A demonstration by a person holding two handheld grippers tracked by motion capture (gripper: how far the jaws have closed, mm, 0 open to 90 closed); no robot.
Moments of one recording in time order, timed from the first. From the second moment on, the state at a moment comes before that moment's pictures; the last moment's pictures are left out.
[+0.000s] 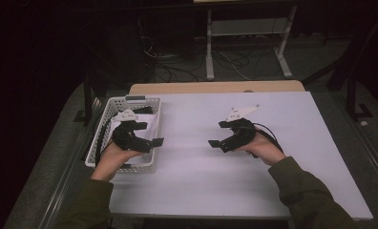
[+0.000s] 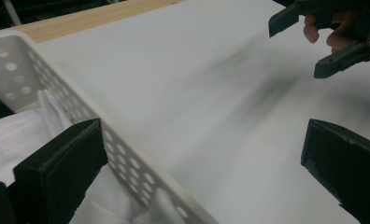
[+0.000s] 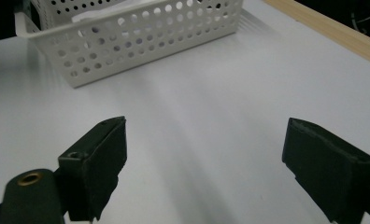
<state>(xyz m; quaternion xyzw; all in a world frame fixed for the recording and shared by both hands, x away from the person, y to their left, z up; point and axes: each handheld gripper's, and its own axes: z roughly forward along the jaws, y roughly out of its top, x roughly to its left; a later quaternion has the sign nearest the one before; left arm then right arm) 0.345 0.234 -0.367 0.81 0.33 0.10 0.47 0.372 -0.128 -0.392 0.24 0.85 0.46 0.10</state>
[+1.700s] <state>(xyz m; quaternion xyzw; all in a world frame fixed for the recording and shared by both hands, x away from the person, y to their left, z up) 0.302 0.207 -0.393 0.83 0.27 0.07 0.49 0.273 -0.280 -0.438 0.30 0.81 0.48 0.12</state>
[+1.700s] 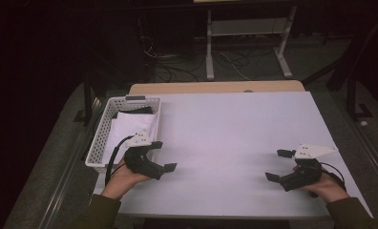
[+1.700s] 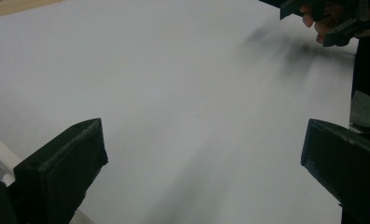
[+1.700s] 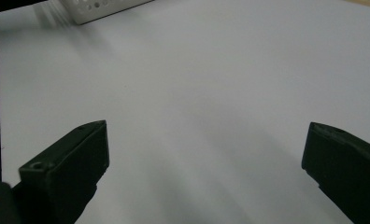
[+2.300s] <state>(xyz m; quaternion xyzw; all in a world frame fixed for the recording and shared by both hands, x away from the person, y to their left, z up) 0.302 0.206 -0.394 0.83 0.27 0.07 0.49 0.270 -0.289 -0.442 0.31 0.81 0.49 0.12</state>
